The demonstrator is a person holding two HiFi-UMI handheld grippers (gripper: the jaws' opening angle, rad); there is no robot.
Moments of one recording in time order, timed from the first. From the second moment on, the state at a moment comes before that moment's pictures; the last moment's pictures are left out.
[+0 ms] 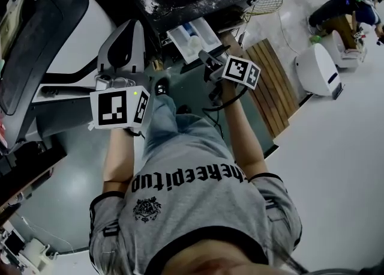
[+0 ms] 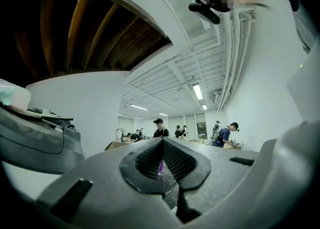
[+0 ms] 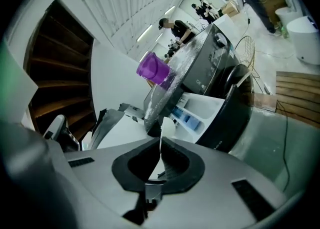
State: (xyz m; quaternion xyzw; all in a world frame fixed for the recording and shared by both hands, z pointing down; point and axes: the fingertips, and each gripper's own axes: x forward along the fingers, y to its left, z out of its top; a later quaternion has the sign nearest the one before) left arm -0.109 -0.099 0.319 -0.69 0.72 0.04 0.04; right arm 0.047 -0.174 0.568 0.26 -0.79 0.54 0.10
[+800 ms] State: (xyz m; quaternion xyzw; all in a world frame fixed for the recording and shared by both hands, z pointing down) left arm -0.114 -0.097 0.324 -0.69 0.73 0.04 0.04; right arm 0.047 -0.170 0.595 0.29 -0.87 0.25 0.31
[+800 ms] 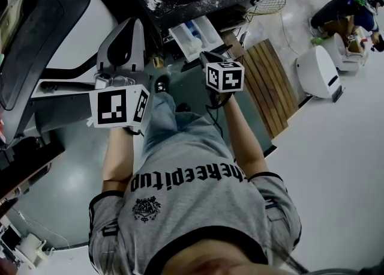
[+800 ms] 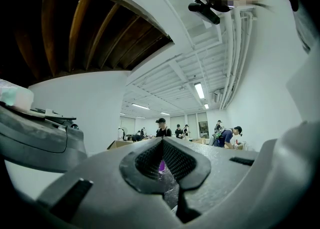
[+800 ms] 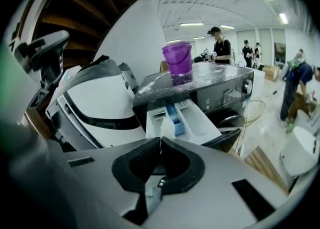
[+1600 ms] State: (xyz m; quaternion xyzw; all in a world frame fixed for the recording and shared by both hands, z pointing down) left arm -0.118 -0.095 0.325 -0.68 0.73 0.04 0.03; right arm 0.031 -0.156 0.594 0.23 -0.85 -0.14 0.45
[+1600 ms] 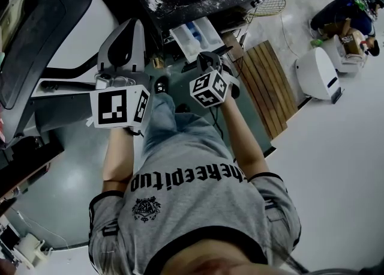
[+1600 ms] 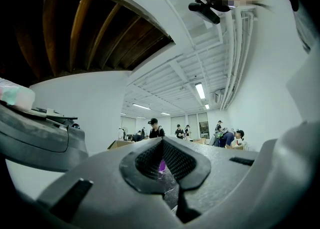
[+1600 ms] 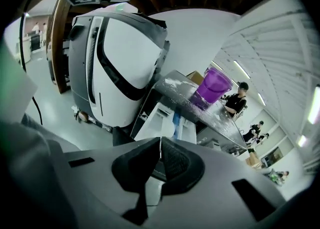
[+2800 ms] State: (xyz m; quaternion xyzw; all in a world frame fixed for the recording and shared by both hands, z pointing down) left arm -0.114 -0.079 0.325 -0.68 0.73 0.04 0.03; right arm 0.033 -0.148 0.595 0.22 -0.81 -0.24 0.48
